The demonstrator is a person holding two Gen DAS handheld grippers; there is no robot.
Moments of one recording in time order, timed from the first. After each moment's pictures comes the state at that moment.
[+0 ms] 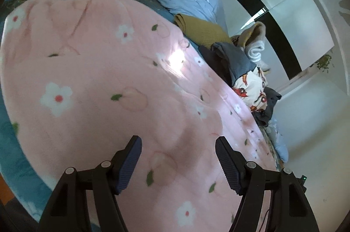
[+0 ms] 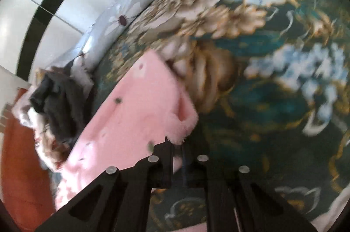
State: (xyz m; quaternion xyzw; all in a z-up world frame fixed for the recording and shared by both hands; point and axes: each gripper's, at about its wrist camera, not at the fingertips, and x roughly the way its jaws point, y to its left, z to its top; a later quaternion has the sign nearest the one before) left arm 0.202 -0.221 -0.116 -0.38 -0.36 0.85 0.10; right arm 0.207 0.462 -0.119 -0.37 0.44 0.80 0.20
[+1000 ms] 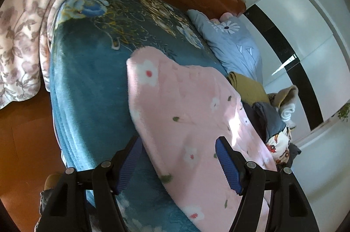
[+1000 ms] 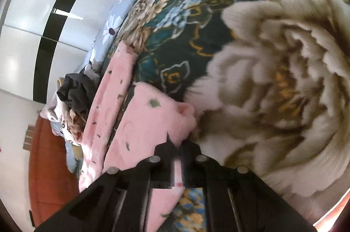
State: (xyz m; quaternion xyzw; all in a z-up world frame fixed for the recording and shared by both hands) left arm 0.259 -0.365 -0.123 -0.31 -0.41 0.85 -0.06; right arm 0.415 0.426 -0.123 -0.32 0.53 0.76 0.20
